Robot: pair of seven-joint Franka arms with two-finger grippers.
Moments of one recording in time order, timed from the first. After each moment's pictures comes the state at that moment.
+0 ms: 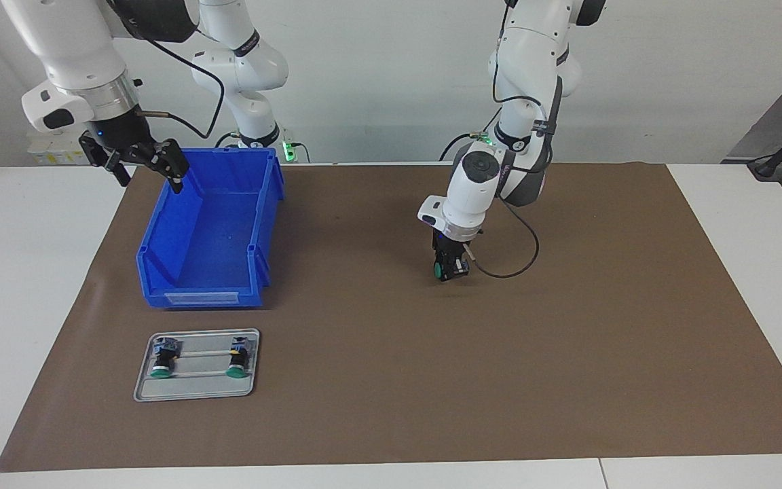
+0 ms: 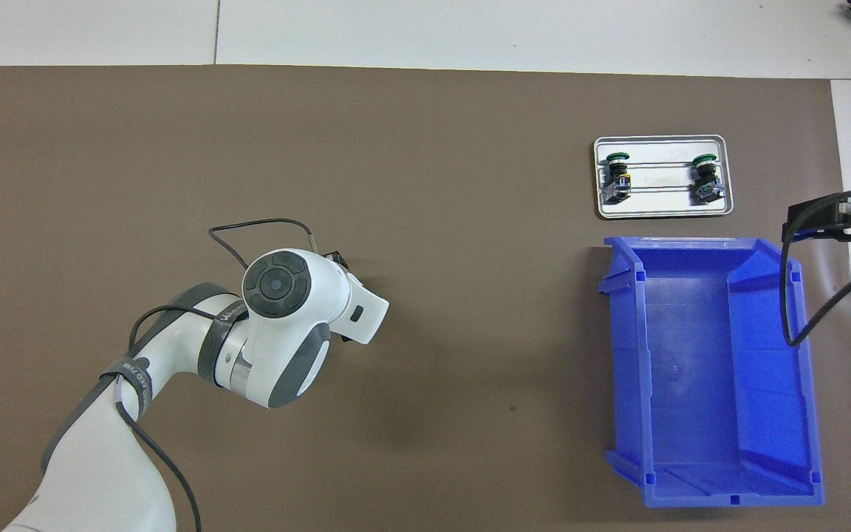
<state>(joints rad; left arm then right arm) -0.47 0.26 -0.09 -2.12 -0.08 2.48 0.86 0.03 -0.03 -0.05 -1.60 -0.05 1.59 0.15</state>
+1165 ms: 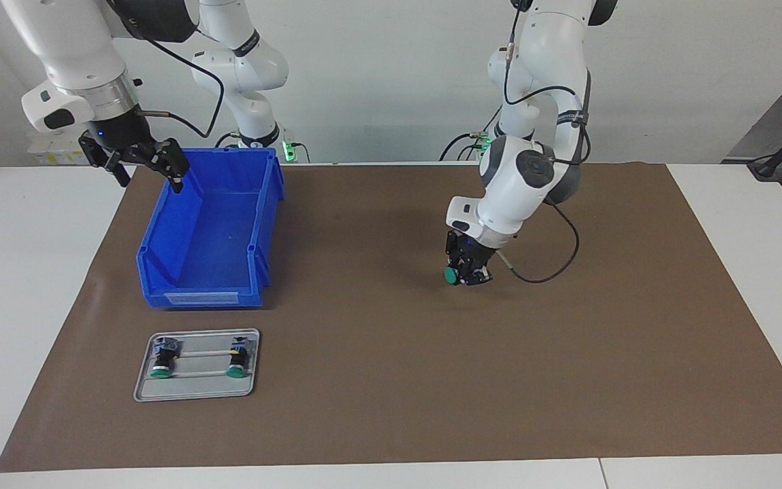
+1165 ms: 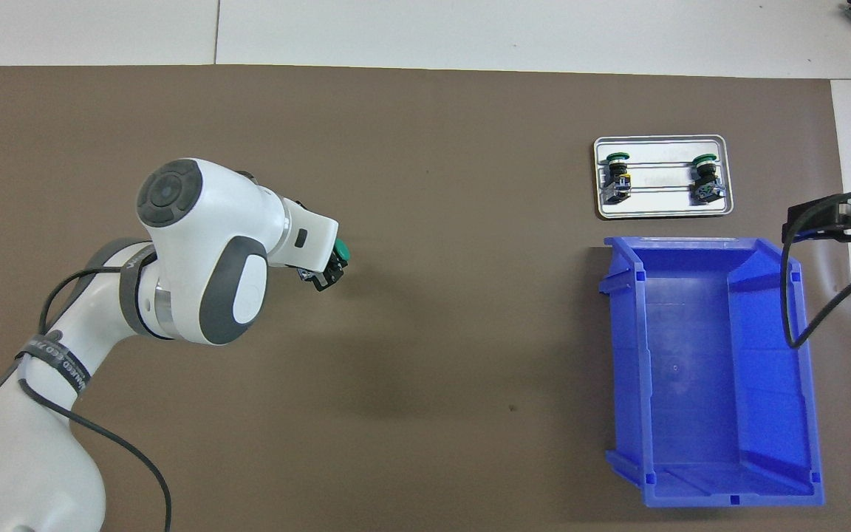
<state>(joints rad) -0.32 0.26 -0.08 -1.90 -0.39 2.25 0.98 0.03 -0.03 -0.05 -1.60 -0.05 1.59 0.13</state>
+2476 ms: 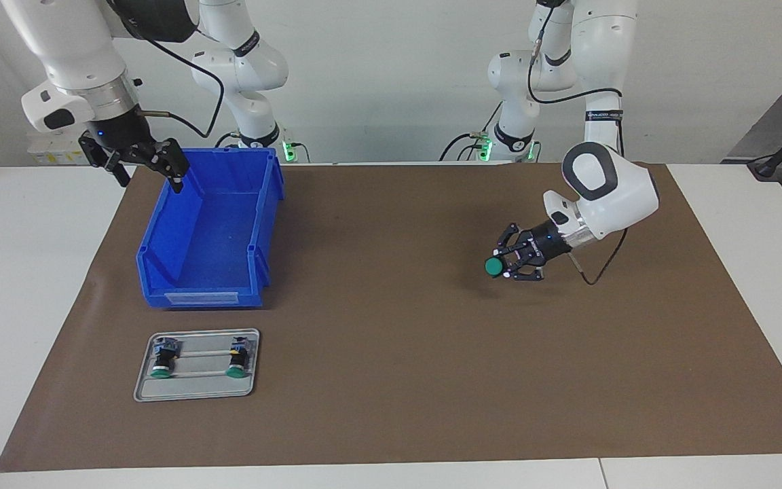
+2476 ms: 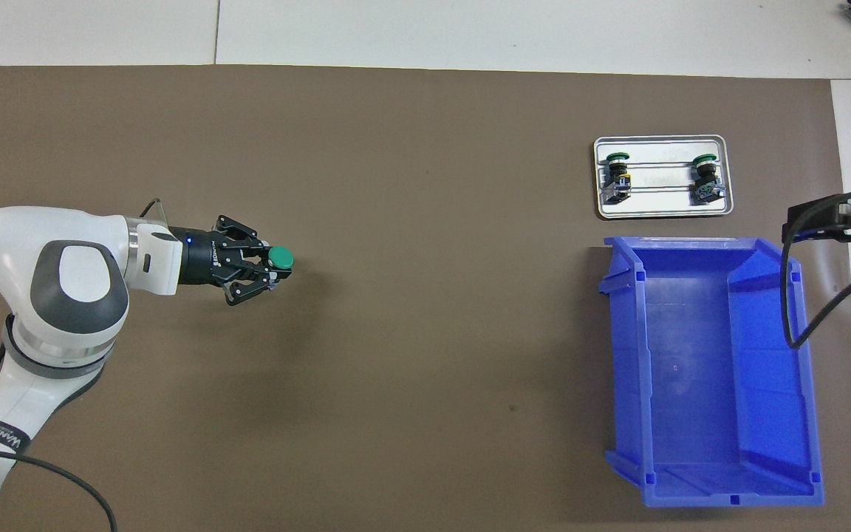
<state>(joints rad) -0.06 0.16 -0.08 -2.14 -1.03 2.15 1.71 0.03 -0.03 -0.05 -1.60 -0.05 1.59 0.13</state>
